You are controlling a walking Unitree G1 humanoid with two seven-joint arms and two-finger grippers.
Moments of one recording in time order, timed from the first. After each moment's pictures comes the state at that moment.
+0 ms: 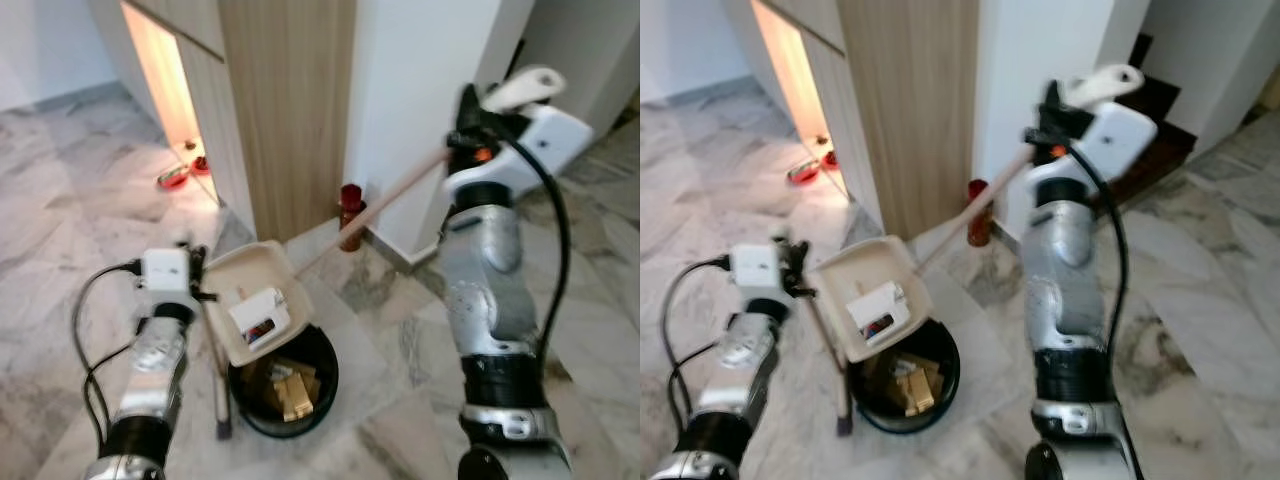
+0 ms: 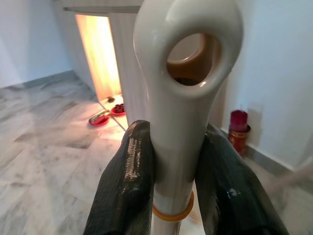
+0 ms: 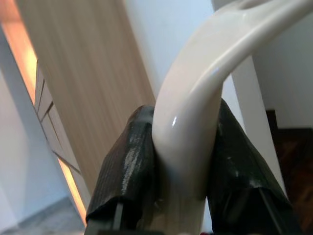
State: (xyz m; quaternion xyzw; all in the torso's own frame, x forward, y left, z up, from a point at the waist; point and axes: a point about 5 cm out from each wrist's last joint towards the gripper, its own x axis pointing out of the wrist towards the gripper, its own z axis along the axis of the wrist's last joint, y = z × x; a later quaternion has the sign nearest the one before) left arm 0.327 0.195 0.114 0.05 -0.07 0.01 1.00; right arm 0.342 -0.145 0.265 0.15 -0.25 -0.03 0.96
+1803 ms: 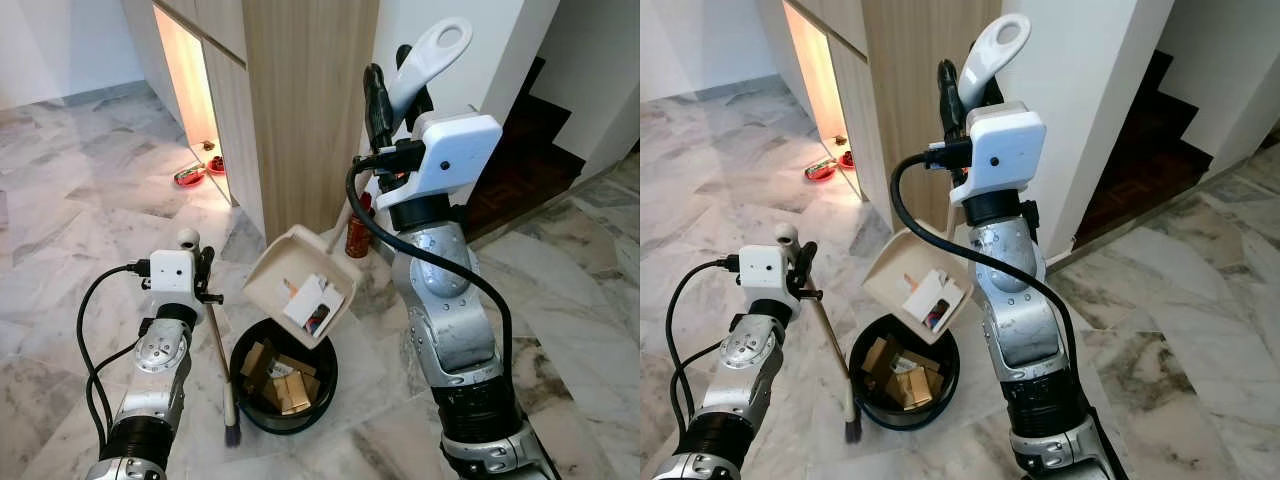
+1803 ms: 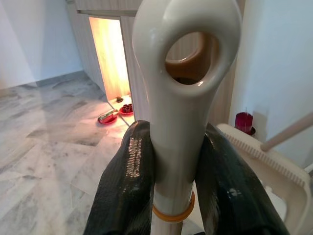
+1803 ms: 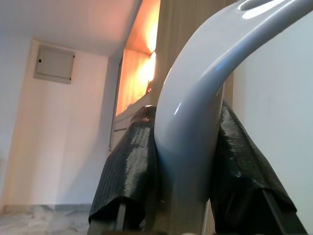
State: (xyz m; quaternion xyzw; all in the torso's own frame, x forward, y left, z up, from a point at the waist) left arm 0.323 0.196 0.108 0.05 -0.06 0.01 1.00; right arm 0.302 -0.063 0.283 0.00 -0.36 0.12 0.93
